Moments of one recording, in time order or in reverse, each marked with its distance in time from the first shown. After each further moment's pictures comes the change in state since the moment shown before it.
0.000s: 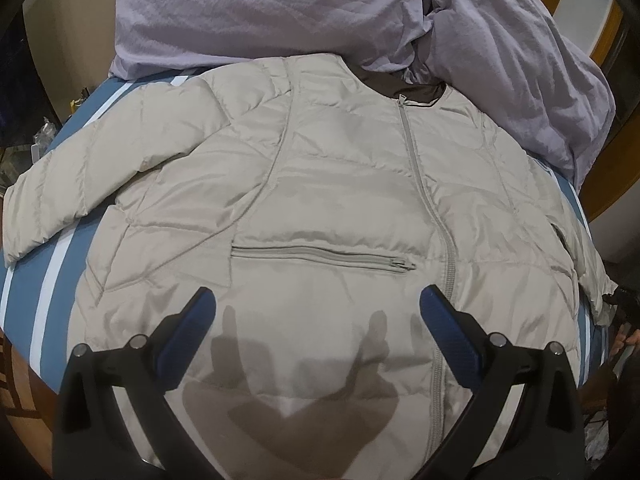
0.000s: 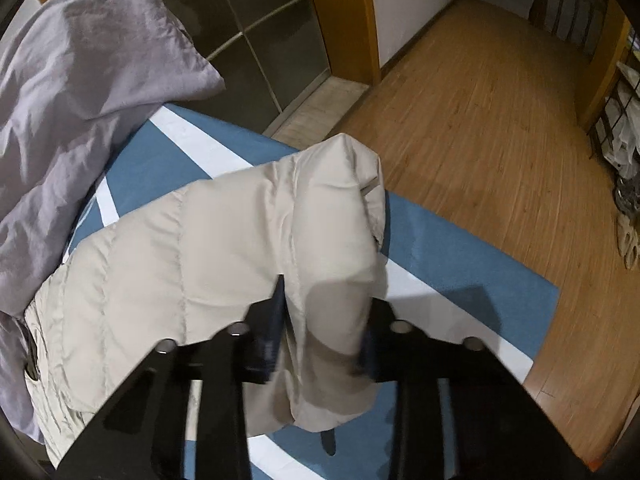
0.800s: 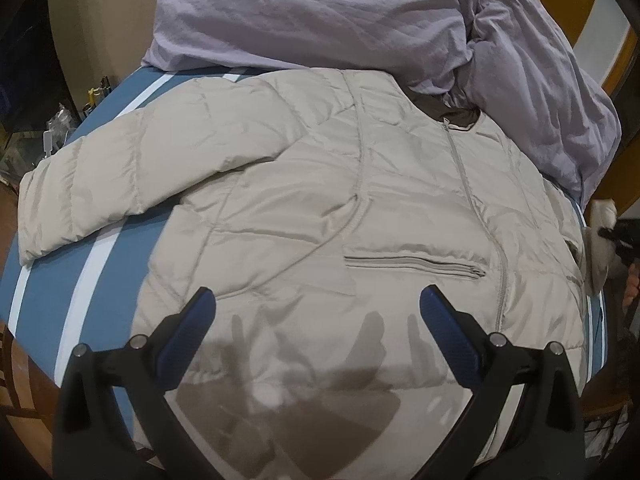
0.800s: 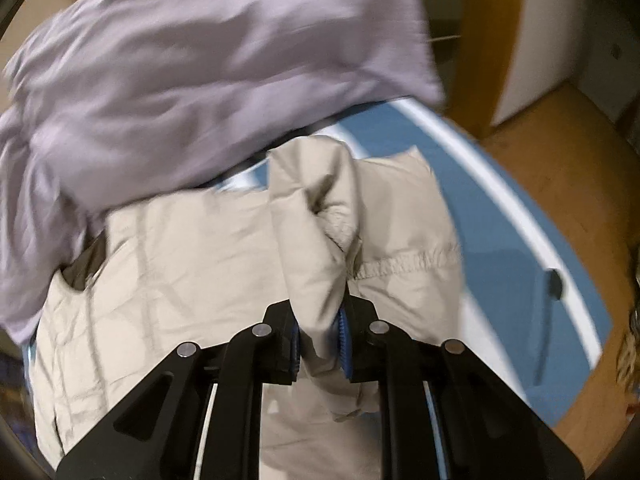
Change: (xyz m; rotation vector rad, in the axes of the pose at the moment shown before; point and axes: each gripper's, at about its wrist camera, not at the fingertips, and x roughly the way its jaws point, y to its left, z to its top) left arm -0.015 0.082 -0.002 -0.057 -0.032 -0.006; right arm -0.058 0.223 -0.097 -0.431 -0.011 0.170
